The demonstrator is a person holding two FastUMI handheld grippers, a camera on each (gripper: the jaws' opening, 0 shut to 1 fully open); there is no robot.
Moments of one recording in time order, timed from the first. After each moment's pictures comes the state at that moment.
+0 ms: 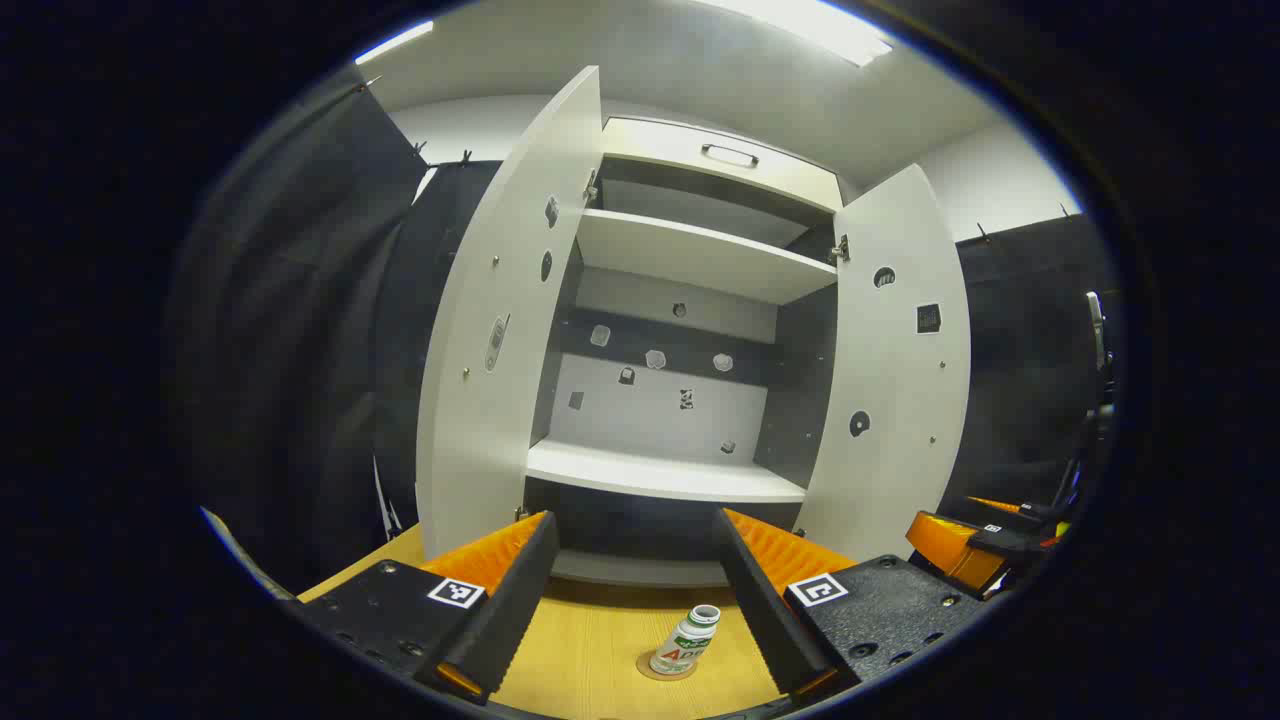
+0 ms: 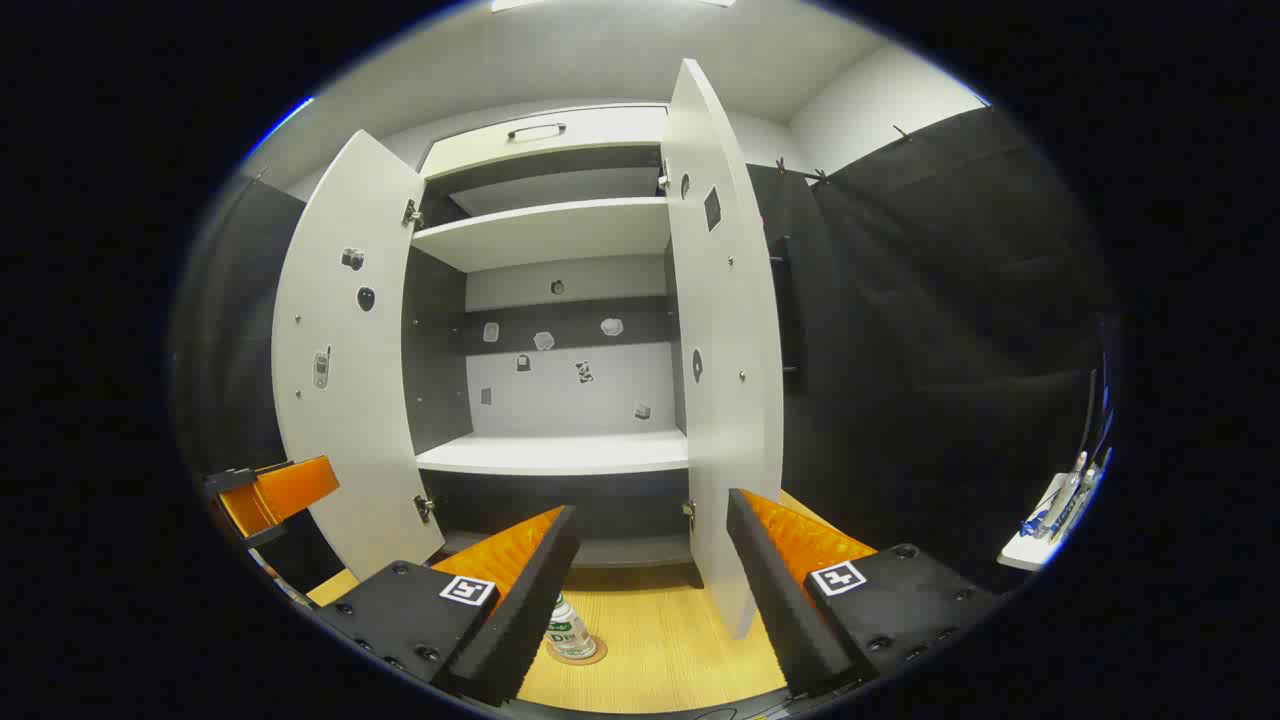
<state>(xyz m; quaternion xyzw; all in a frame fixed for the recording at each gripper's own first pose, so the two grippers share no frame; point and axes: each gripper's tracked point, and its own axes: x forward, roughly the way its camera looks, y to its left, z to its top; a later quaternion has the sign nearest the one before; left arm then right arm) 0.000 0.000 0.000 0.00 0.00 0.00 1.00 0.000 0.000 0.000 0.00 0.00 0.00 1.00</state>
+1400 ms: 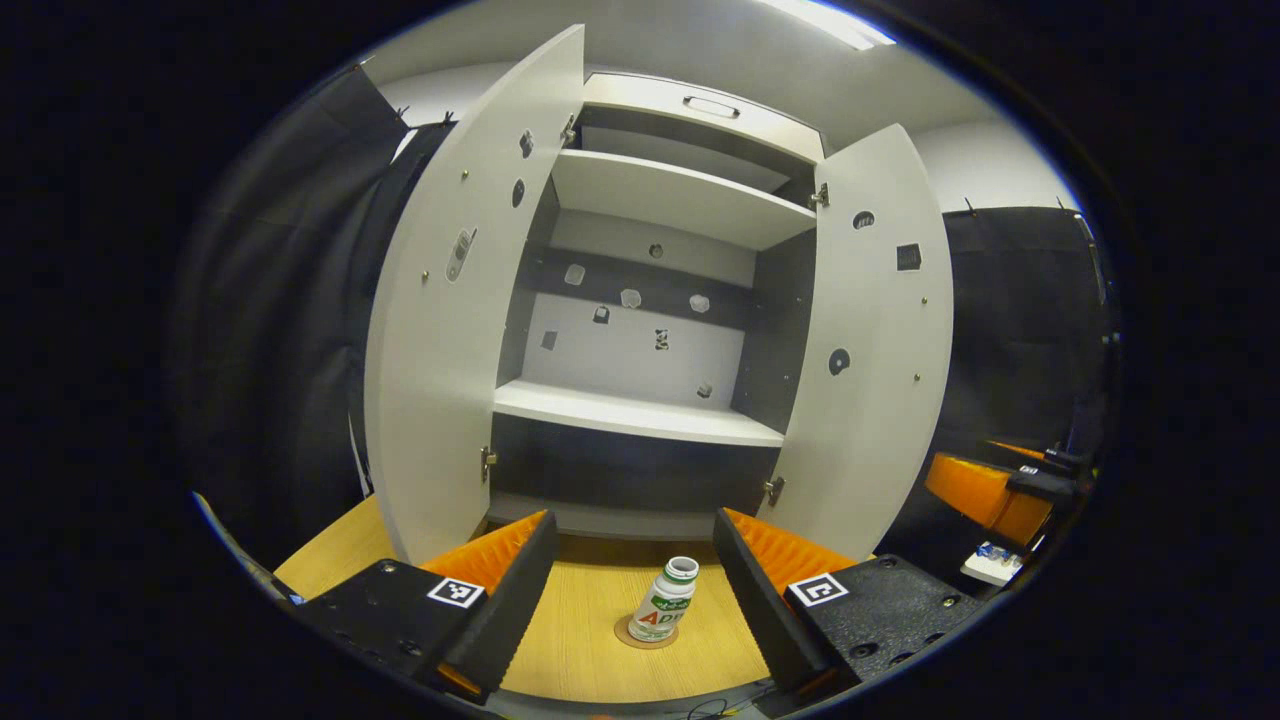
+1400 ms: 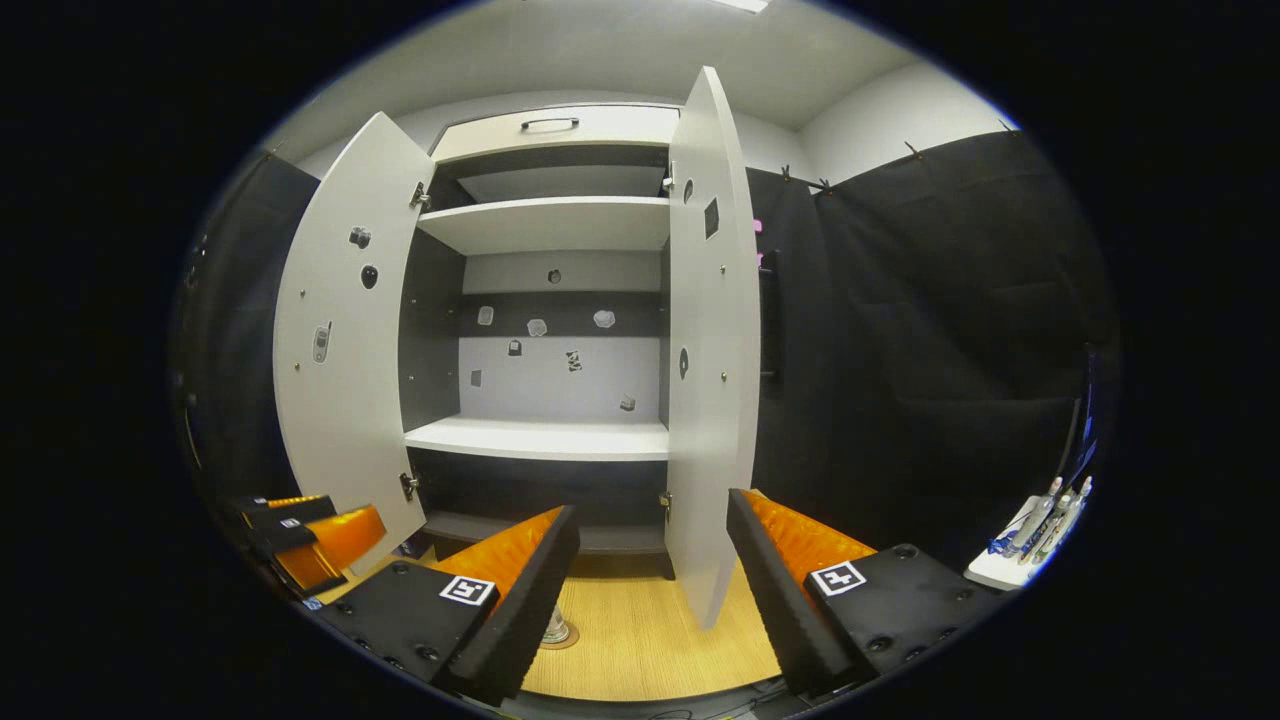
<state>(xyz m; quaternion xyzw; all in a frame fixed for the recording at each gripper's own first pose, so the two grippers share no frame) -0.001 -0.027 -0.080 -0.01 0.08 -0.04 1.00 -0.023 -0.016 -0.001 -0.04 0.01 -0.02 1.00</state>
